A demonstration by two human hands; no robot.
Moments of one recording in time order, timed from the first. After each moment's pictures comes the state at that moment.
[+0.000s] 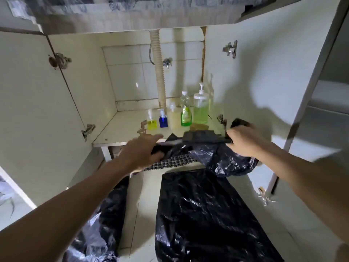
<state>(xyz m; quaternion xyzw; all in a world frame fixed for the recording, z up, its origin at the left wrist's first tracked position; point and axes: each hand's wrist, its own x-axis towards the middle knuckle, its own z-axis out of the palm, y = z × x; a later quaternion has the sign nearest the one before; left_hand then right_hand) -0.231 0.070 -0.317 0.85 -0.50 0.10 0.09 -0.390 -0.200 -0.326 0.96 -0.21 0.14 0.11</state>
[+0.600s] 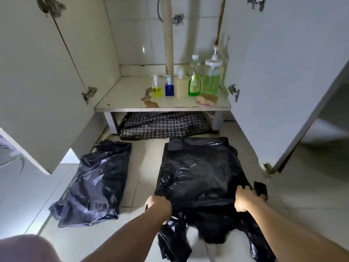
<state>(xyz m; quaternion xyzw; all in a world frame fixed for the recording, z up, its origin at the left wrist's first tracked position) -0.309 0.061 -0.546 0.85 -0.38 -0.25 -0.28 -0.439 -0.158 -0.554 0.86 -0.43 -0.28 -0.06</state>
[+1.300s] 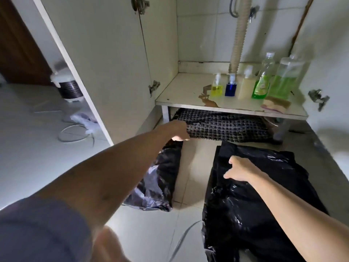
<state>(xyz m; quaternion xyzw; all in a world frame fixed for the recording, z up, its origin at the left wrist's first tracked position) -0.129 0.122 -0.393 0.94 -0.31 -0.16 0.03 -0.274 -0.046 -0.479 0.92 -0.29 -0.17 -0.21</state>
